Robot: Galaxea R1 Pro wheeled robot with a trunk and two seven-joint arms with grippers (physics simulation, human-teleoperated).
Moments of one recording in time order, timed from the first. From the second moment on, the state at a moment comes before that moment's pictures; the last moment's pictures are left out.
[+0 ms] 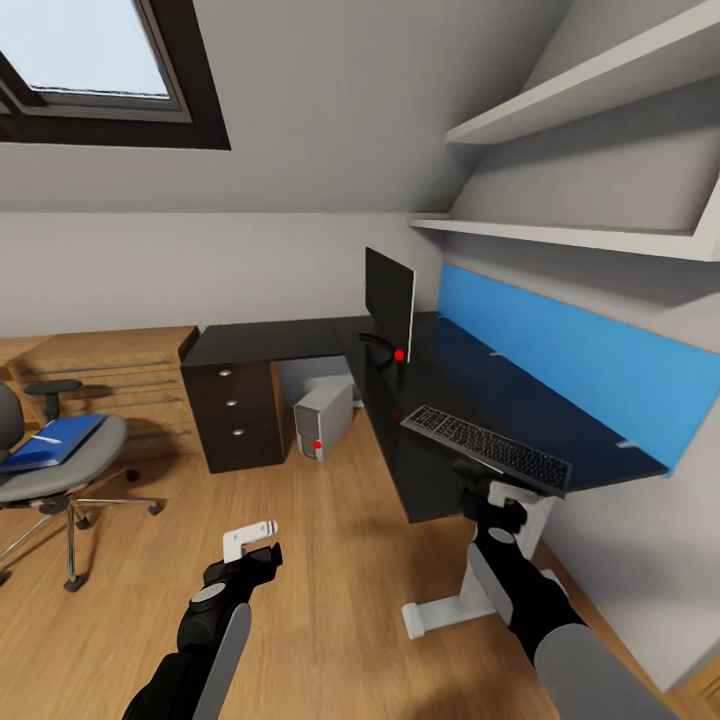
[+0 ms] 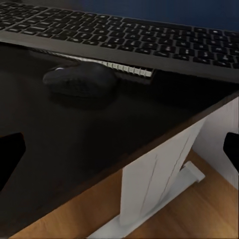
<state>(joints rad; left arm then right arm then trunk) -0.22 -0.13 -0.09 -1.43 0.24 0.58 0.44 -0.63 -0.01 0.19 -0.75 -0.28 0.05 -0.50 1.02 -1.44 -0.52</state>
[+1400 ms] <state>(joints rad) -0.22 -0.13 -0.09 -1.43 0.24 0.58 0.44 -0.78 -0.01 0.18 -0.40 -0.27 0.02 -0.30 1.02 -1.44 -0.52</state>
